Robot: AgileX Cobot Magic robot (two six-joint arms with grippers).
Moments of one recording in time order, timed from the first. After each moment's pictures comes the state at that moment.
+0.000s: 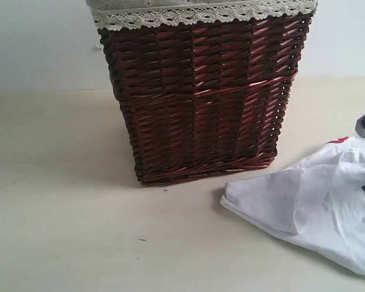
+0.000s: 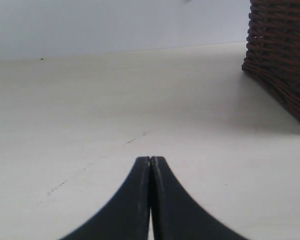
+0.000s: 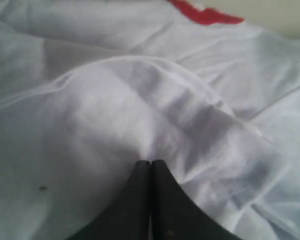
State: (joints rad) left arm -0.01 0.01 0.00 -0.04 0.37 0.10; right arm -0.22 1.74 -0.78 0.52 0.27 -1.25
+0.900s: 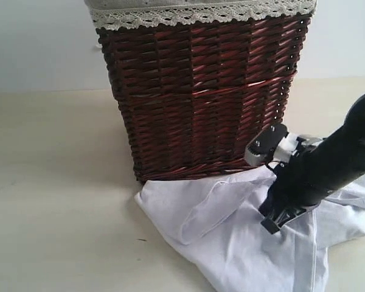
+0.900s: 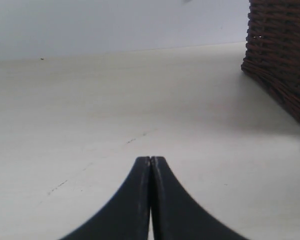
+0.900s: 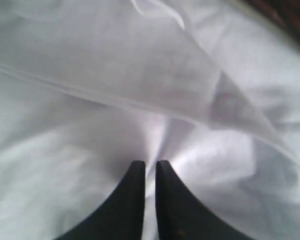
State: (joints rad) left arm -0.01 0.01 0.00 -0.04 0.37 0.10; right arm 0.29 1.71 -0.78 0.65 0.50 -1.09
